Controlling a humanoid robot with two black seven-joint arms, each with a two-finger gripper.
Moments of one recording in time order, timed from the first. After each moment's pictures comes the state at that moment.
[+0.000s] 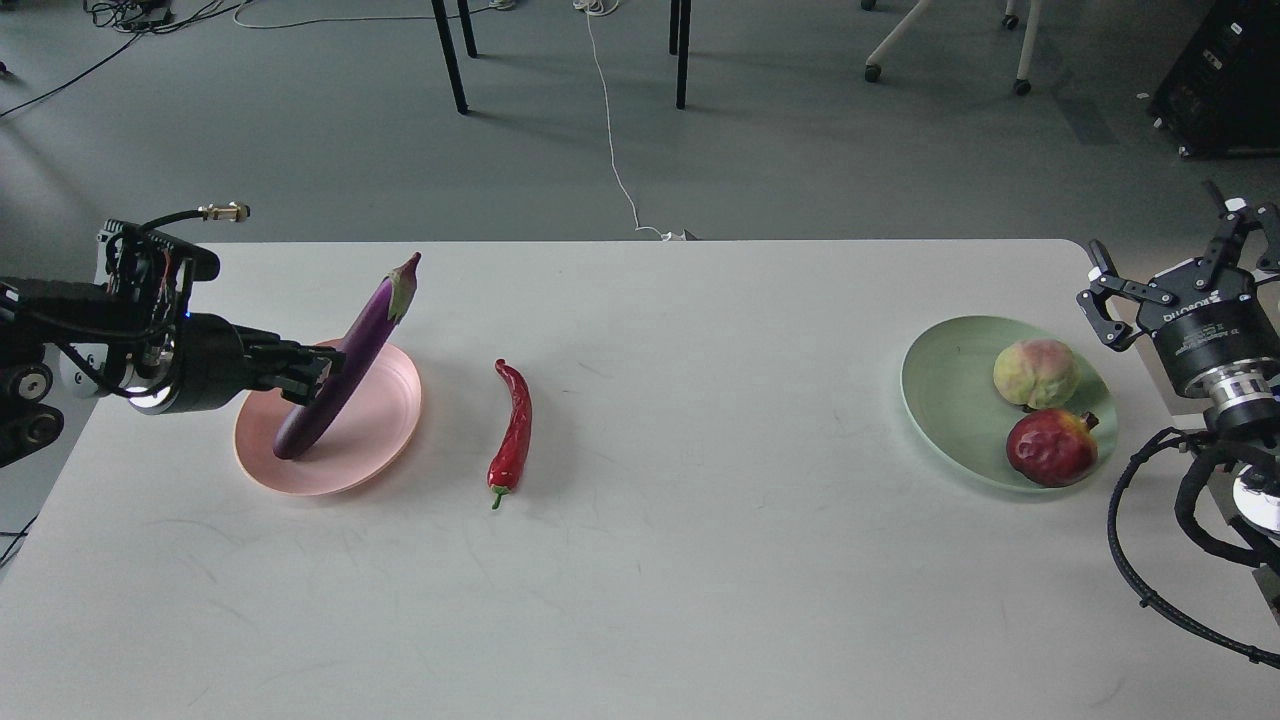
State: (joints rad) left arm -0.98 0.97 -0.08 -1.31 1.59 -0.32 -0.22; right arm 0.45 -0.60 0.85 0.84 0.13 0.49 0.43
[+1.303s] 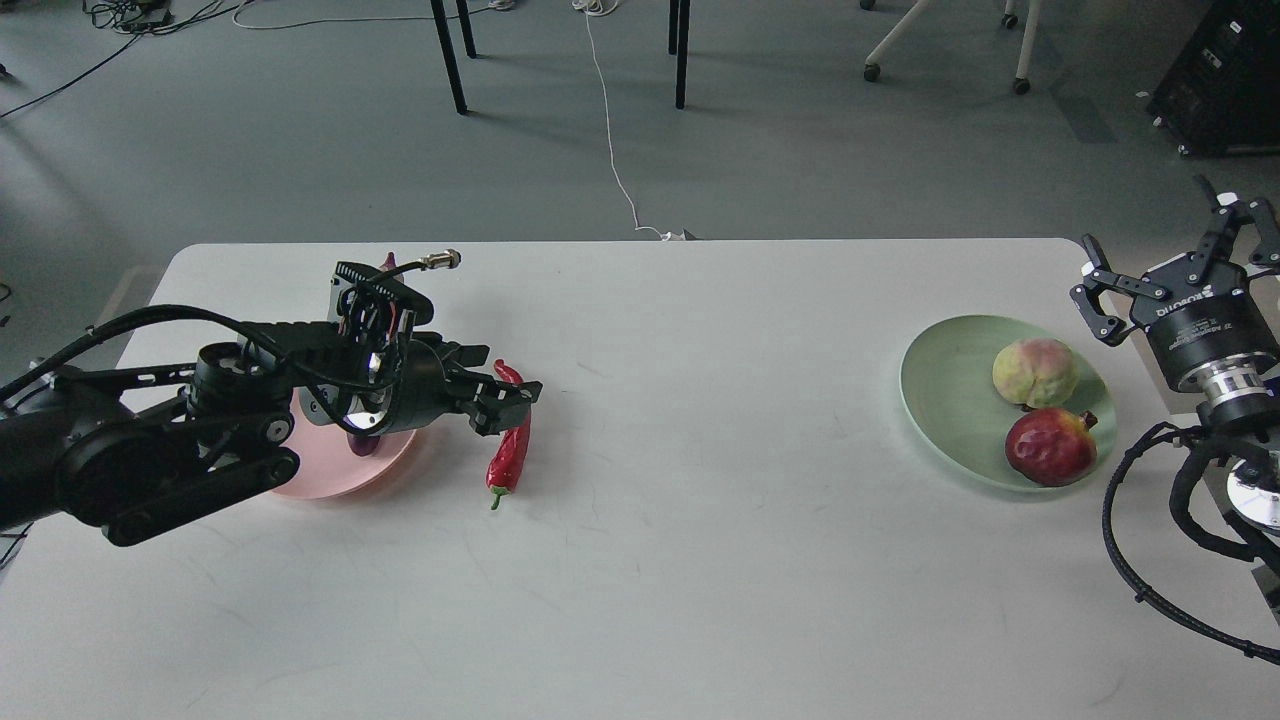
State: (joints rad) left arm -0.95 0.57 -0.08 -1.26 1.67 -0.20 -0.04; right arm 0.45 -0.60 0.85 0.84 0.13 0.49 0.43
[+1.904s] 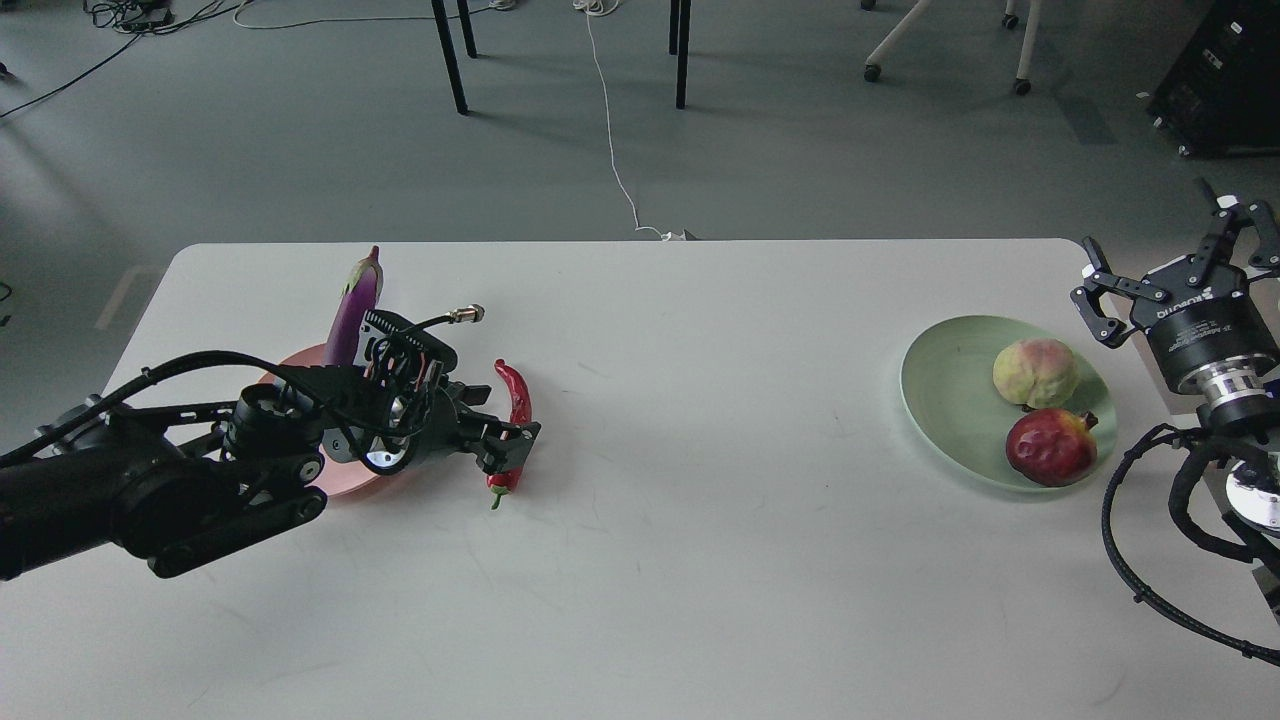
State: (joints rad) left arm -0.89 0.49 -0.07 -1.18 1.74 -0.21 -0.02; right arm 0.46 -0.59 0.85 0.83 0.13 0.49 0.43
